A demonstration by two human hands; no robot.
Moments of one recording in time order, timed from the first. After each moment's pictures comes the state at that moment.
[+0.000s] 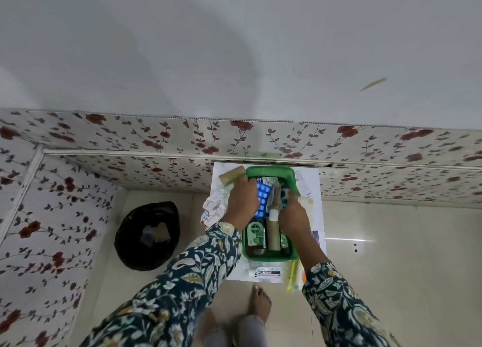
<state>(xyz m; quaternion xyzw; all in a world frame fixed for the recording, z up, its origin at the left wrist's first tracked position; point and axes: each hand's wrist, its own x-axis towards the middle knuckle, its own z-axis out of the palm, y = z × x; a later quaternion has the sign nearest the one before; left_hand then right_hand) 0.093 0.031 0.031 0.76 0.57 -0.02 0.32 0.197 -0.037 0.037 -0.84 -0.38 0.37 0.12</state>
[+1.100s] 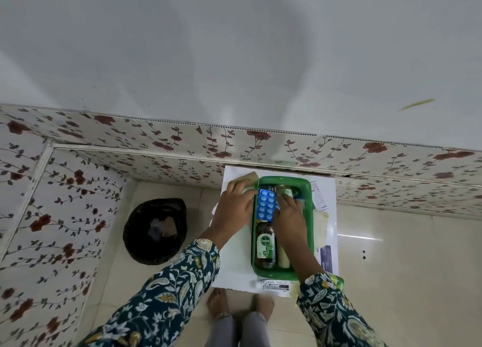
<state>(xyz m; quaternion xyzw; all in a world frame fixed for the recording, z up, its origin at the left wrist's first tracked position) 0.042 0.051 0.012 0.81 0.52 0.10 0.27 0.174 -0.003 0.022 -0.79 -0.53 0.29 0.10</state>
